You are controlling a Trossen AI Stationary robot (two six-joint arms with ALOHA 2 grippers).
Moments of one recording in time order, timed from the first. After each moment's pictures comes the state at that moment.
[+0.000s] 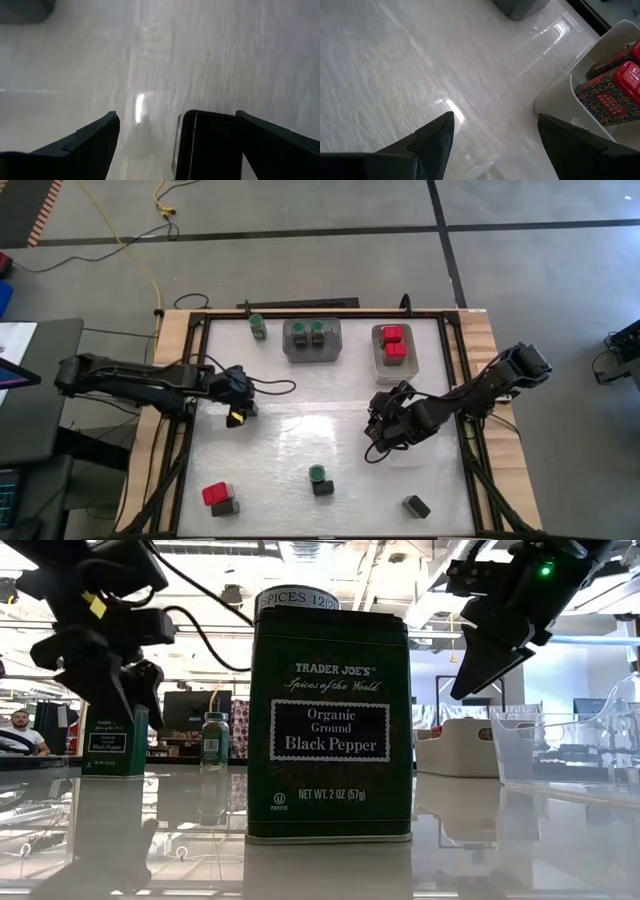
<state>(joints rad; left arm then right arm) 0.05 0.94 0.51 -0.53 -0.11 0.00 0.41 1.52 0.98 -0.81 0.76 0.91</state>
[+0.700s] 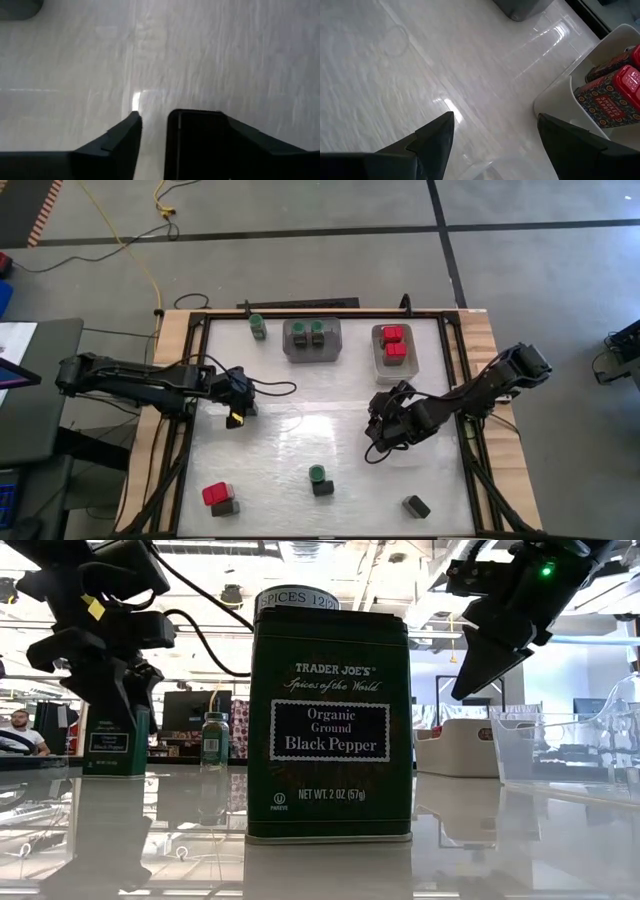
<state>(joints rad) 0.05 0.96 0.51 -0.53 -0.09 0.00 0.41 1.52 0.98 -0.81 0.76 0.88</state>
